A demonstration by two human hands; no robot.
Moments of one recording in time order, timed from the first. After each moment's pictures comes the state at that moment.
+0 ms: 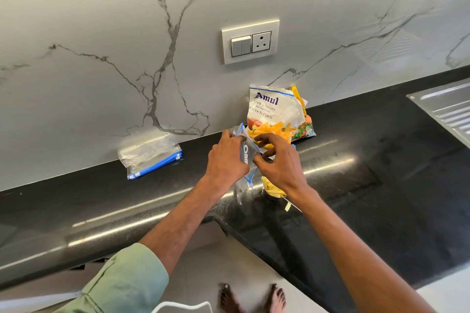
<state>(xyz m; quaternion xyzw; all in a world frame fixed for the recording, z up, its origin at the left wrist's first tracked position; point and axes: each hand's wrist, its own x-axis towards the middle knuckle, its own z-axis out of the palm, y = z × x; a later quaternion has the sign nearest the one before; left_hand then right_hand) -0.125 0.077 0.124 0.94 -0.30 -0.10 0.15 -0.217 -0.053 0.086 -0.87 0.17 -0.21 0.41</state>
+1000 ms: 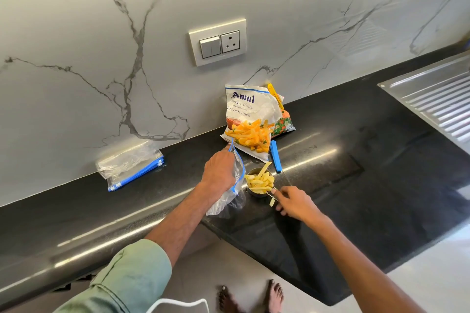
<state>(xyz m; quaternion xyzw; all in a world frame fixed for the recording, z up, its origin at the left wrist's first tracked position) -0.133 0.051 0.074 0.92 -0.35 -0.16 0.06 -0.312 -0.093 -0.005 -0.80 0.39 0.14 0.44</state>
